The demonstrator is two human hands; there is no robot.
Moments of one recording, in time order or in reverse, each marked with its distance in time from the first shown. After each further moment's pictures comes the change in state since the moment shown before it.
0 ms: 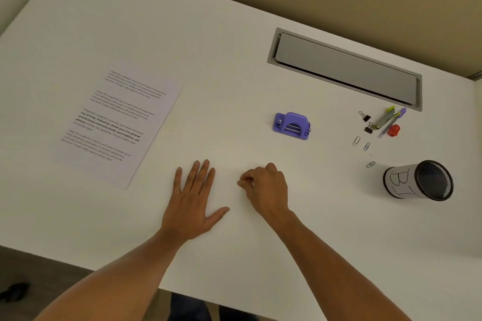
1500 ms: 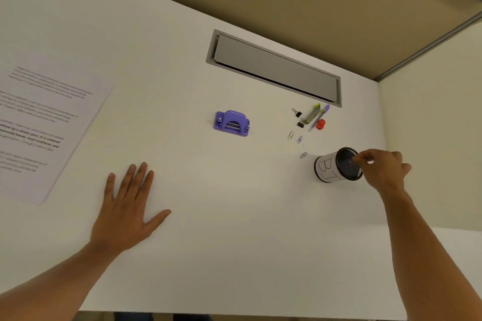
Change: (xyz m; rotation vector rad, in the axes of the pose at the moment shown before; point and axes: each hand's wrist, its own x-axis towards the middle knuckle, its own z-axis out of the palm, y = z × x) left_hand -0.001 0.000 0.002 -0.019 0.031 0.037; right_hand -0.047 0.260 -0.252 -0.335 0.282 0.631
